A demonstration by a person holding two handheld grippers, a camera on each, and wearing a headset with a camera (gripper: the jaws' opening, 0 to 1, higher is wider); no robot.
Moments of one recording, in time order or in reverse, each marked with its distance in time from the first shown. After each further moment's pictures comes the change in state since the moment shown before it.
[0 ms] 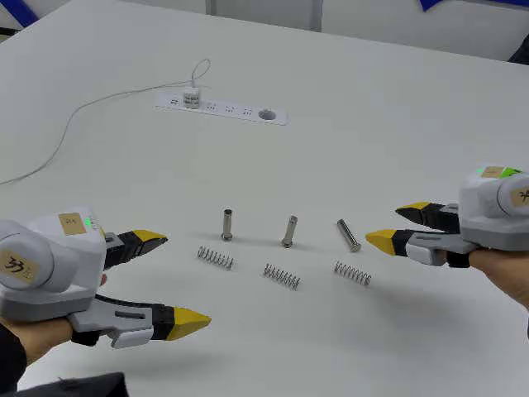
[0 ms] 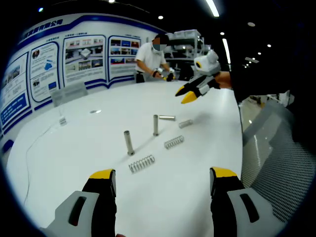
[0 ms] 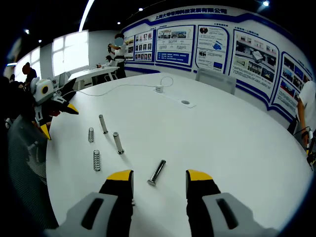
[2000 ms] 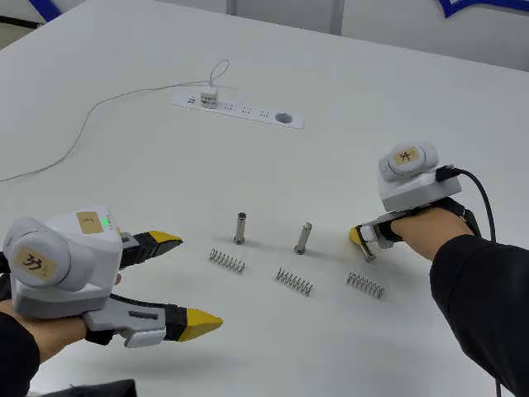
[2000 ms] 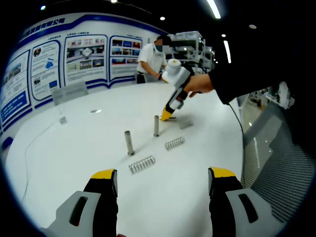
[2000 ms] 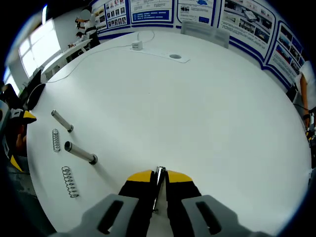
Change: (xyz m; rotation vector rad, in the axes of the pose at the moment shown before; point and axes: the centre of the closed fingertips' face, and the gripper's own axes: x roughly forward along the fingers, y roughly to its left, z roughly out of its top) left arm 0.003 0.002 0.000 -0.019 -0.011 0.001; right arm 0.084 -0.005 -0.034 0.178 0.381 -0.086
